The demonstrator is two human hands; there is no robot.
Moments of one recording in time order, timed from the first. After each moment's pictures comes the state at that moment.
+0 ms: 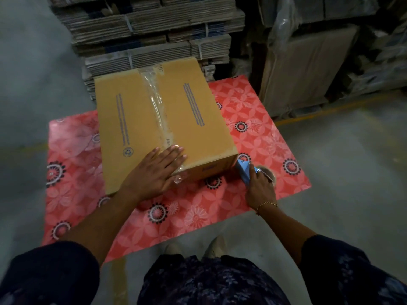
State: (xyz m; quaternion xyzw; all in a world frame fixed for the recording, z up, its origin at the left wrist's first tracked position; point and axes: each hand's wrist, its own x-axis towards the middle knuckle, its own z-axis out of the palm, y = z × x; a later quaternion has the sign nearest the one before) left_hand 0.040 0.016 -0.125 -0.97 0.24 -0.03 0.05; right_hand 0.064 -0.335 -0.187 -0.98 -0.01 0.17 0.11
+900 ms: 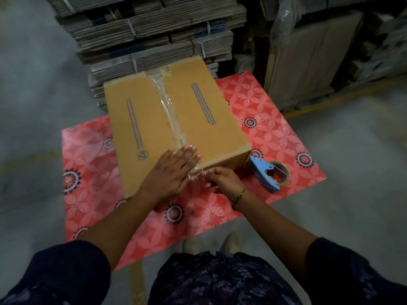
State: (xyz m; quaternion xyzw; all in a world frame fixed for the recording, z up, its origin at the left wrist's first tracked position) left_hand 0.039 0.018 -0.125 -0.97 0.25 -0.01 0.02; right_hand 0.053 -0.190 -0.126 -0.64 0.13 0.31 0.69
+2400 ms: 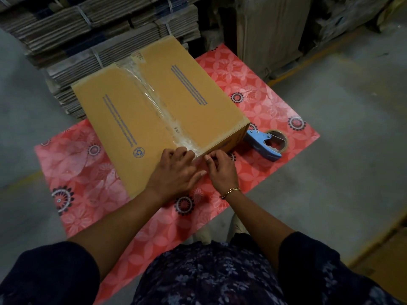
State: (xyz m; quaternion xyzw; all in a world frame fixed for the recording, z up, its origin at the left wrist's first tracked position) left_hand 0.034 0.025 -0.125 -0.92 0.36 -0.12 0.04; right_hand 0.018 -0.145 -0.177 -0.87 0.08 -0.06 0.49
